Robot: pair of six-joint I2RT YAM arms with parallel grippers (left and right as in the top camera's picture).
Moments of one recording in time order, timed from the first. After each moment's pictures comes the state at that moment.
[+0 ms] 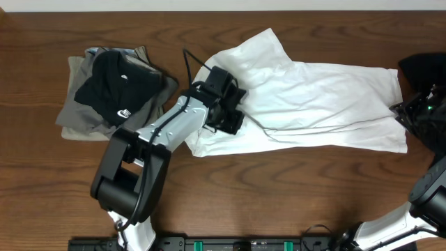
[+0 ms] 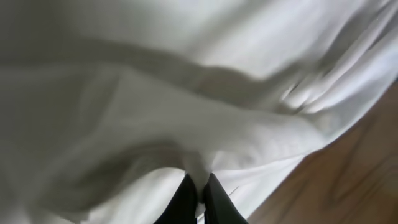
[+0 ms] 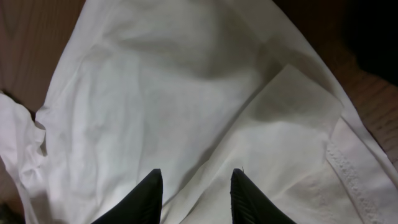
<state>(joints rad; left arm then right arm) -0.48 1.91 1.25 -0.58 0.42 -0.07 -0.64 1.87 1.31 -0.74 -0.45 0.32</state>
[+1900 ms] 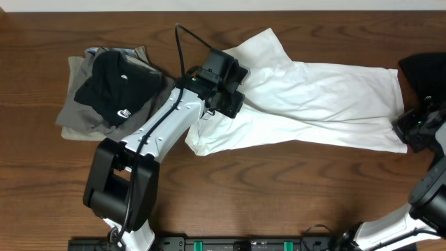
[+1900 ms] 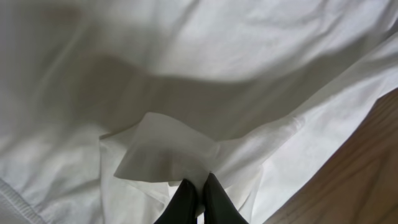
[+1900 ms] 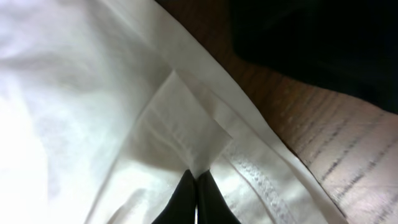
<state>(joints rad) -0.47 1.86 1.37 -0.60 0.27 0.02 -0.66 1.85 1.11 -0.52 -0.26 0.39</state>
